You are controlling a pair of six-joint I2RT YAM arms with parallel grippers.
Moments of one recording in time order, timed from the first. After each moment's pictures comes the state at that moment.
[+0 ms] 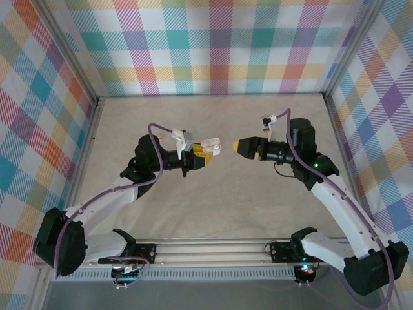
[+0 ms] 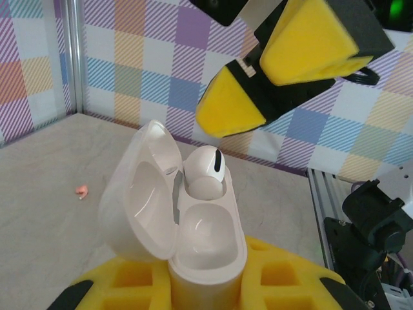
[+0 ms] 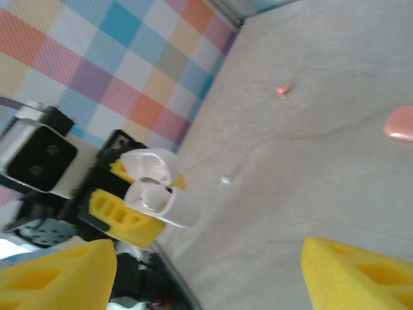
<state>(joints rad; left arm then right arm) -0.54 1.20 0.73 0.40 0.77 -0.10 0.40 1.03 0.99 -0.34 -0.71 0.61</state>
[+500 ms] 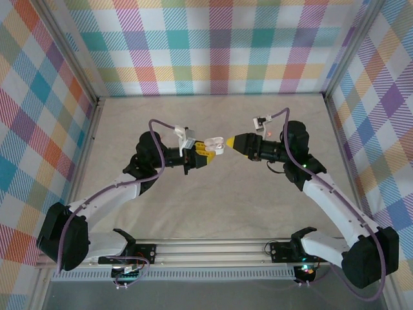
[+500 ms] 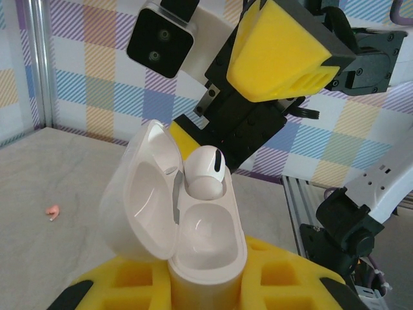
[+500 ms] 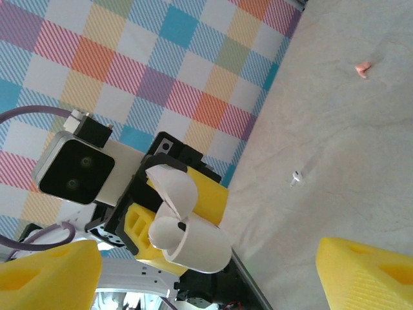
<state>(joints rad) -0.54 1.26 0.78 0.46 0.86 -0.14 0.41 1.09 0.87 0.02 -0.86 0.91</state>
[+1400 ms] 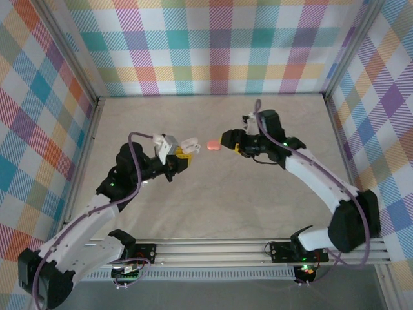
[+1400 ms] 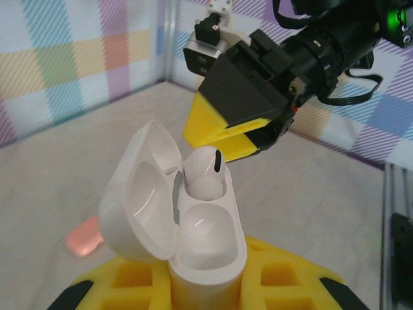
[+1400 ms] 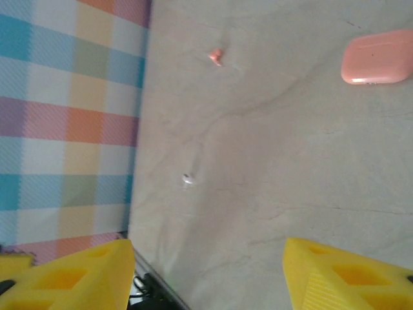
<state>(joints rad) -0.49 0.87 0.72 -0.08 0.48 -0.01 0.50 1.43 1.14 -0.39 -0.52 0.76</state>
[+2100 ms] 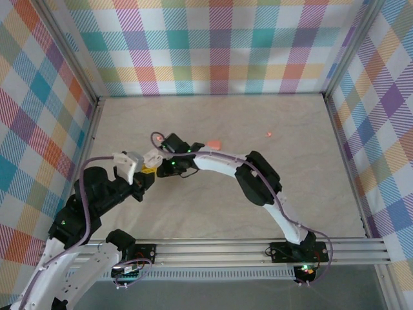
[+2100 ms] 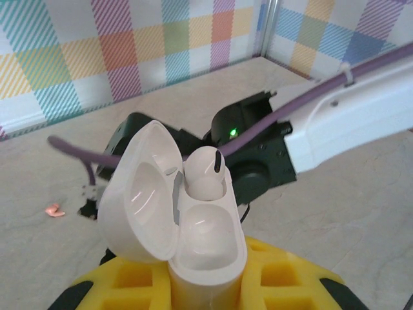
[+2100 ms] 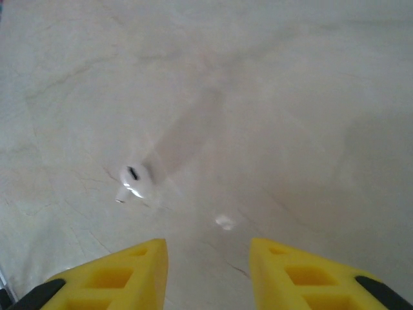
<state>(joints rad) -0.49 0.50 0.91 -0.72 0.14 0.00 0.97 2.34 1.88 -0.45 -0.29 0.57</state>
